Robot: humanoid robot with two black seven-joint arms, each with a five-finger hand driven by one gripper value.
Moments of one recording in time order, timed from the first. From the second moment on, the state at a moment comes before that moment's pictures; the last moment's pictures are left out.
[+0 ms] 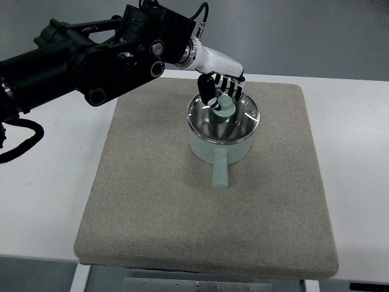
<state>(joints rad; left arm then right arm) -1.47 0.15 -0.20 -0.90 1.50 -0.56 -0.04 0.03 0.00 -0.06 0.18 0.03 0.01 0.10</state>
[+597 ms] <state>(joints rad) -1.47 0.15 -0.20 -0.91 1.52 -0.57 -0.04 0.03 0.00 -0.05 0.18 0.03 0.01 0.10</state>
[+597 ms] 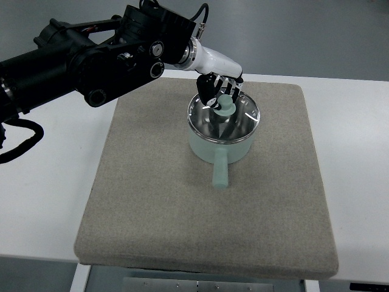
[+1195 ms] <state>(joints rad) -1.57 0.21 -0.20 -1.00 1.52 -0.61 -0.04 0.03 0.00 -0.06 0.18 0.03 0.01 0.10</state>
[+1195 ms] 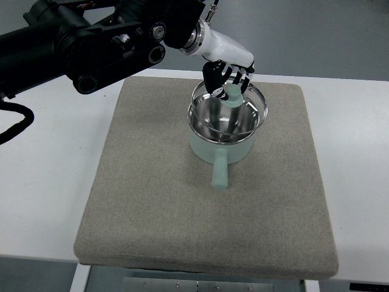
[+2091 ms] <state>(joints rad) -1.41 0.64 -0.23 -1.17 1.48 -0.59 -0.04 0.03 0.00 -0.05 0.18 0.03 0.01 0.10</state>
